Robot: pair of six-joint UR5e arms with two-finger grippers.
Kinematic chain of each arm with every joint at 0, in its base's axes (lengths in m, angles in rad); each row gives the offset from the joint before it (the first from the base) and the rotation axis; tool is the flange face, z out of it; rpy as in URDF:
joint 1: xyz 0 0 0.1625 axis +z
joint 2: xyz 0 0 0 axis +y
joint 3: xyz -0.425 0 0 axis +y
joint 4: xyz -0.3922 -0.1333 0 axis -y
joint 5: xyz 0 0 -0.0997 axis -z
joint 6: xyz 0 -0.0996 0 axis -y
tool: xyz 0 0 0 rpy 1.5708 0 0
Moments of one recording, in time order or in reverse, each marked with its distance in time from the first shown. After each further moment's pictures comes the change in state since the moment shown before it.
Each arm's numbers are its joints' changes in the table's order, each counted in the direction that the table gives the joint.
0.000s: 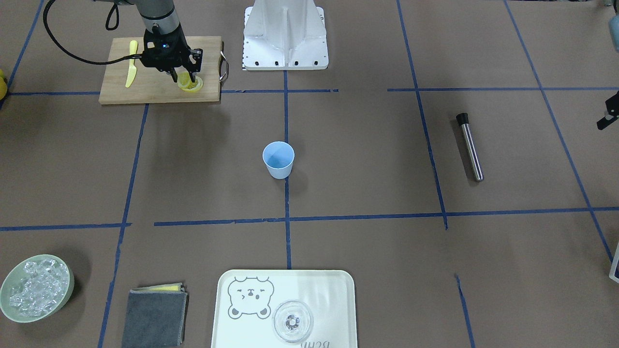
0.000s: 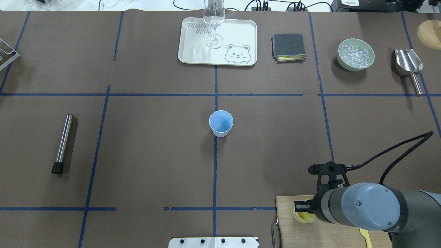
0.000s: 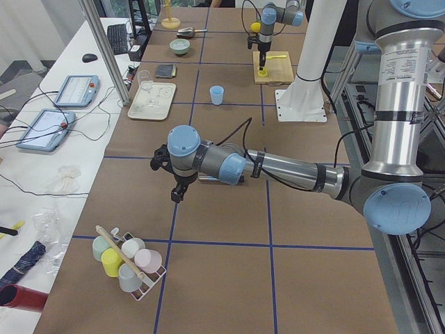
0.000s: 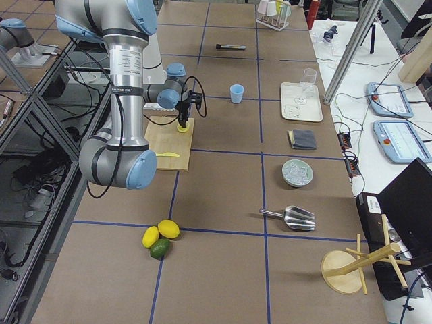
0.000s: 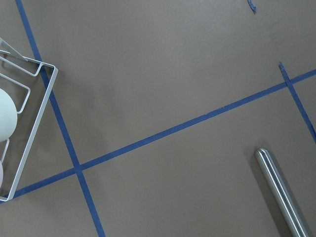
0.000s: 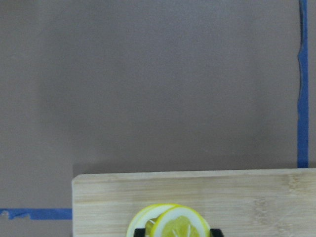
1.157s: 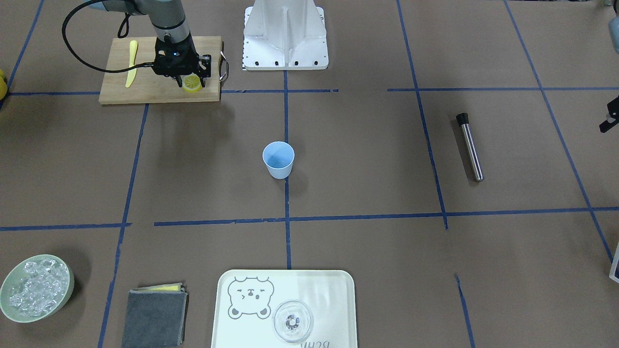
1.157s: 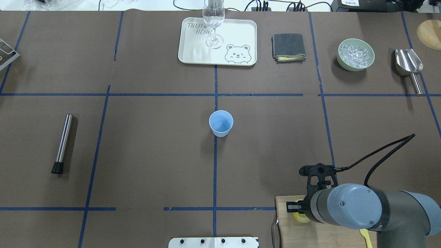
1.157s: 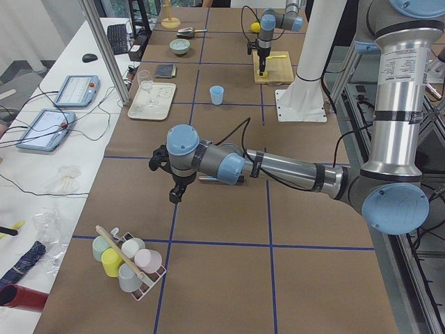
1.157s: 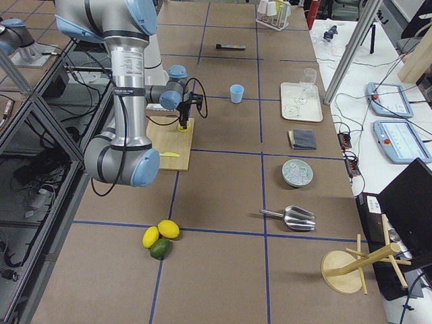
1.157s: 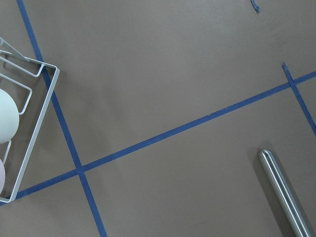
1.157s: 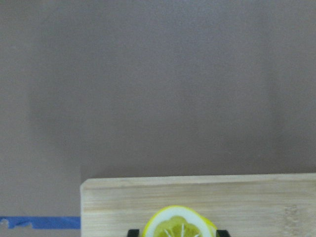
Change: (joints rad) left arm 0.001 0.007 -0.002 -0.001 0.031 0.000; right arm -0.010 -0.047 0.061 0.004 0.000 0.000
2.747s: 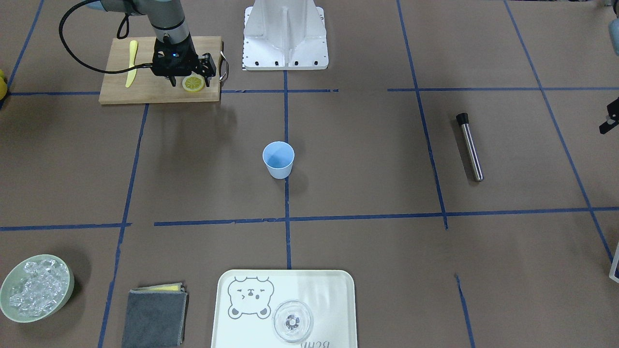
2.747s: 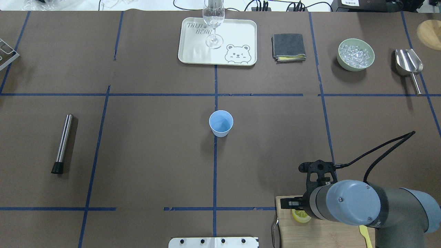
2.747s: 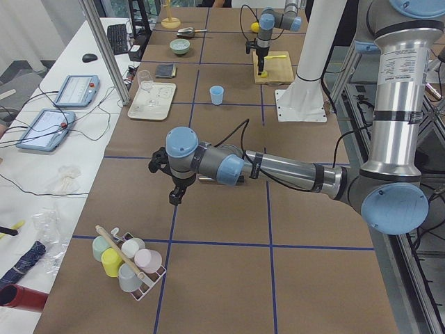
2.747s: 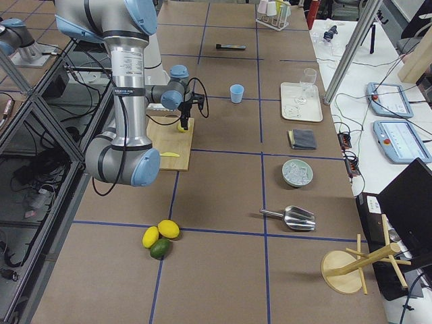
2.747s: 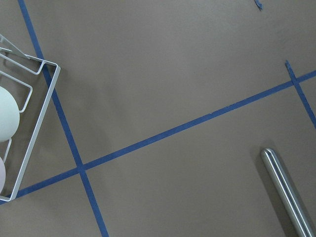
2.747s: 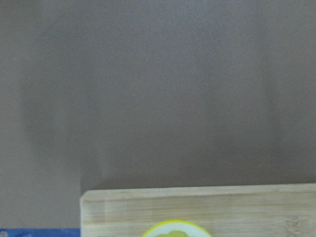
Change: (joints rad) left arm 0.003 0.003 -0.017 0.000 0.001 0.003; right arm 0.007 -0.014 0.019 -0.004 -0.003 -0.003
